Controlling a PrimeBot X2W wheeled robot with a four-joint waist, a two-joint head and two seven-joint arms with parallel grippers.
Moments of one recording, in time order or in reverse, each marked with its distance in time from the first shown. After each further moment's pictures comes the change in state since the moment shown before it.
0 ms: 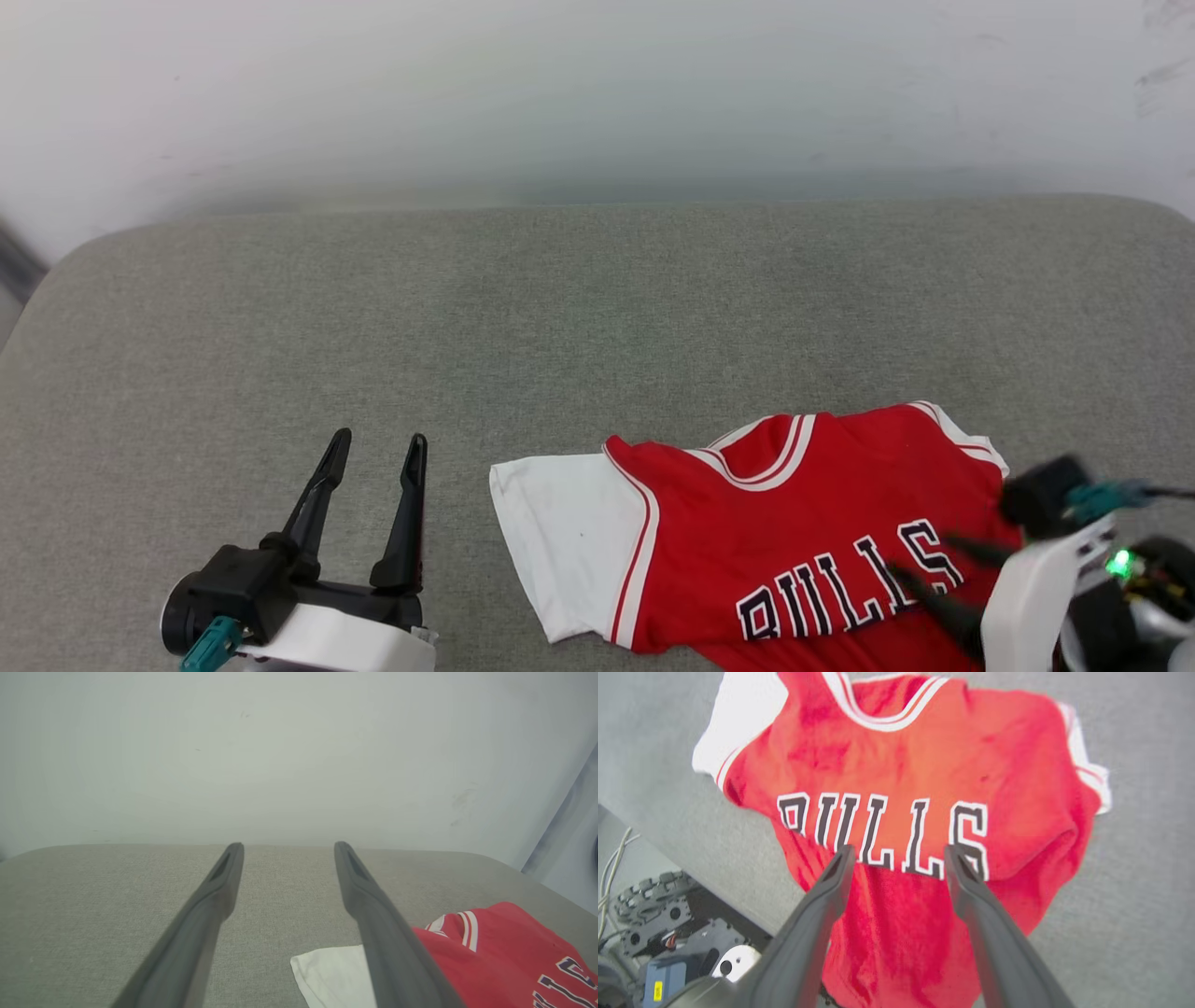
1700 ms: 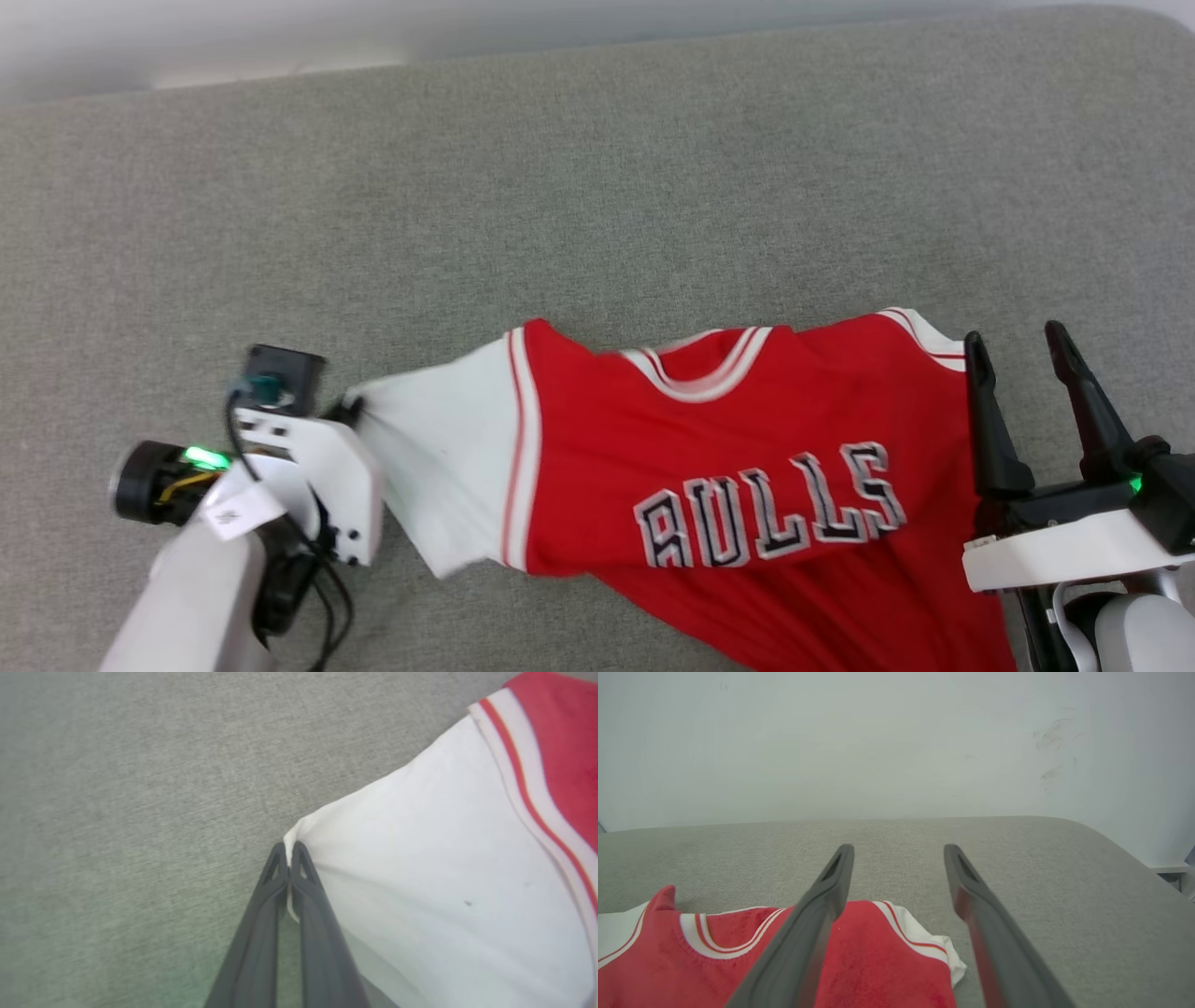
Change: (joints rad) left arm -0.351 0.247 -0.163 0.205 -0.053 0.134 0.684; right arm -0.100 0.426 -0.325 0.166 -0.415 0.000 -0.963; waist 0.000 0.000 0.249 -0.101
